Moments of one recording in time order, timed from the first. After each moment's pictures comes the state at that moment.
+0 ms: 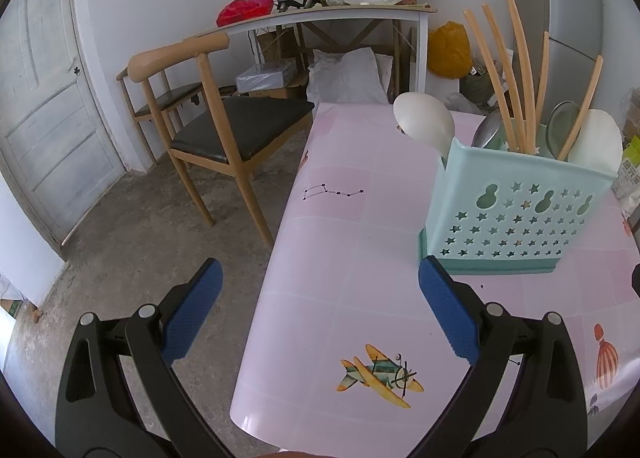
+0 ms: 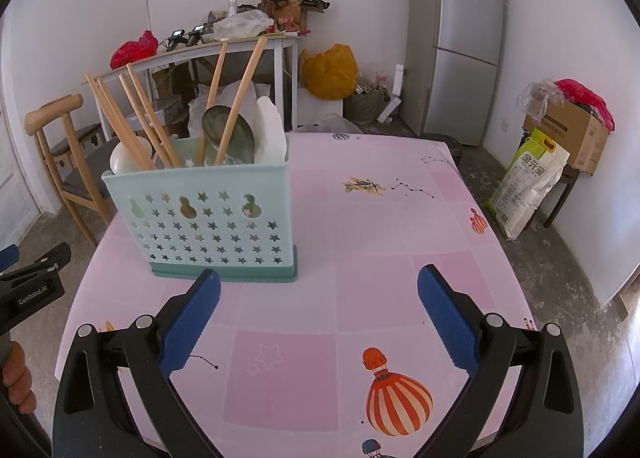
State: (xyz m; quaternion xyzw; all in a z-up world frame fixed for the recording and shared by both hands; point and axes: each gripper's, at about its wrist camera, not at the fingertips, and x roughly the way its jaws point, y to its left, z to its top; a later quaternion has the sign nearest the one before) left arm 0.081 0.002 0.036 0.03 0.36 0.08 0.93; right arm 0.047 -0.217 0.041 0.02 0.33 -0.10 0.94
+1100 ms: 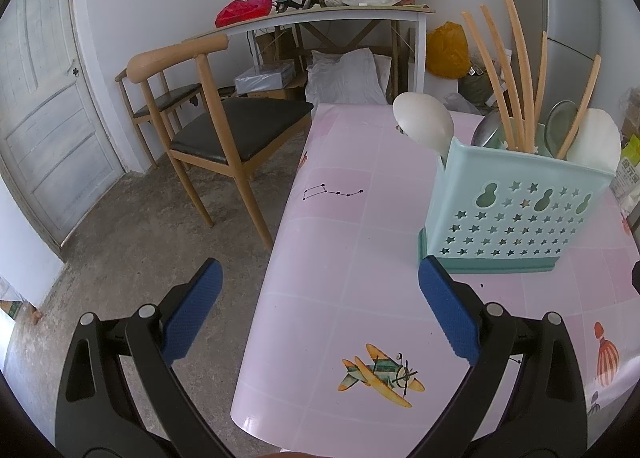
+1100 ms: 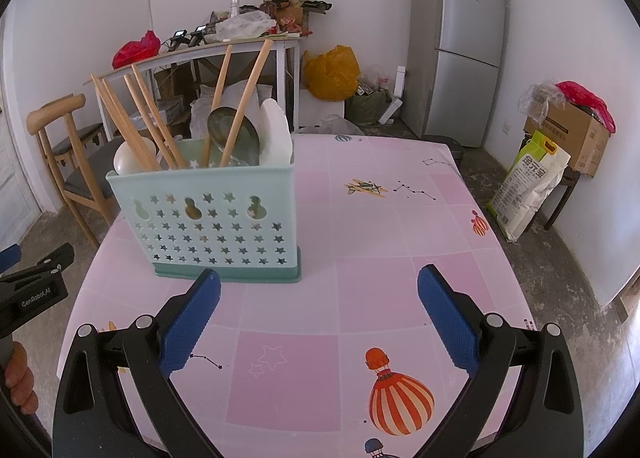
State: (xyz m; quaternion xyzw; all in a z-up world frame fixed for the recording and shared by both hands) left arm 0.078 0.000 0.037 0.03 0.36 0.08 0.93; right arm 0.049 -0.214 0.048 0.02 0.33 -0.10 0.94
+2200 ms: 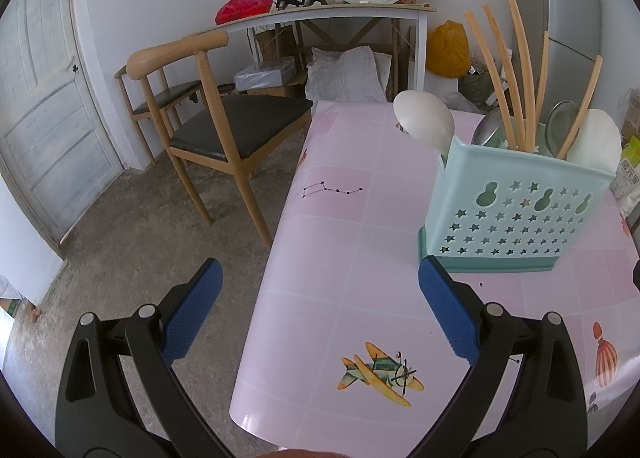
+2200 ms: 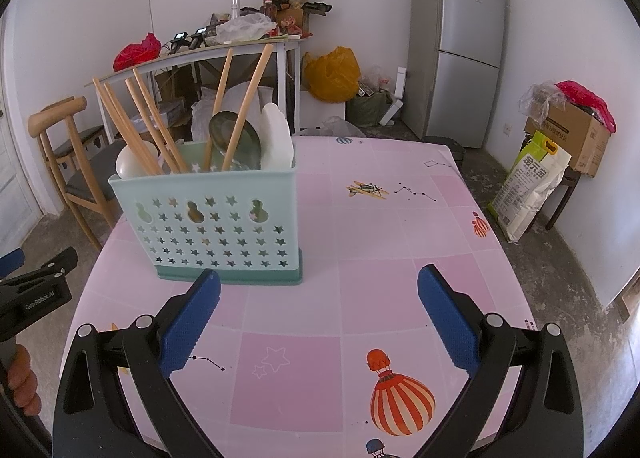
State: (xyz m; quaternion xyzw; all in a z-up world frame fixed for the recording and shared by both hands) left arm 0.079 0.001 0.035 0.02 0.36 0.08 0.93; right arm 0.048 -0.213 0.047 0.02 0.33 -0.10 0.94
